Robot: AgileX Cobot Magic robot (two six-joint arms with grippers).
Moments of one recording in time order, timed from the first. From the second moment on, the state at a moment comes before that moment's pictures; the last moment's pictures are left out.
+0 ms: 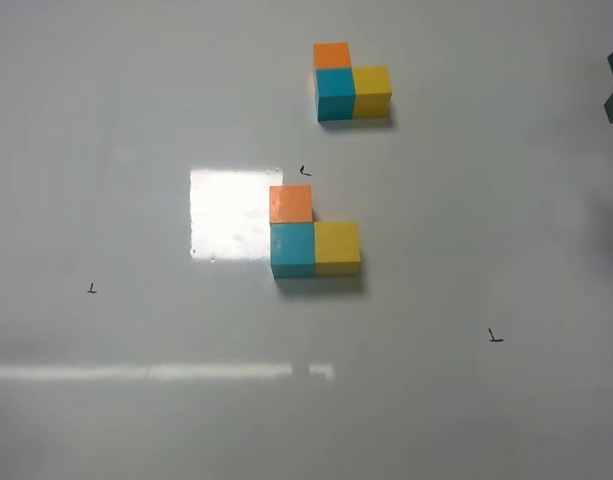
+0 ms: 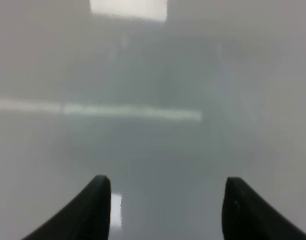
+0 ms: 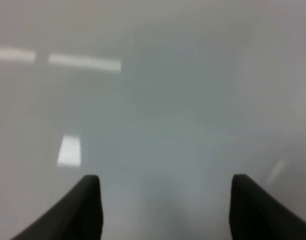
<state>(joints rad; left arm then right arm) 0.02 -0.01 -0.50 -0.05 1.04 -0.01 0.03 1.32 -1.60 -0.12 1.08 -0.06</state>
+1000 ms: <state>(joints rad) 0.02 -0.01 -0.50 -0.05 1.04 -0.01 -0.03 0.43 -0.73 -0.02 0.93 -0.04</state>
